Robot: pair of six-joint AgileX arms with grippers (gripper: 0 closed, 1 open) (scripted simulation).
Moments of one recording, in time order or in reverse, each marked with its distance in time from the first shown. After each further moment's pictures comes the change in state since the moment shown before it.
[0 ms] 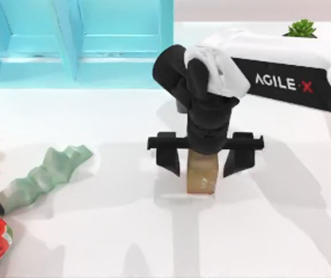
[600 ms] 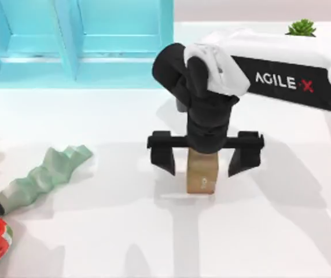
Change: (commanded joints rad) left arm 0.000 0.000 0.000 0.000 0.000 0.000; right arm -0.003 -0.003 0.013 -0.015 0.000 0.001
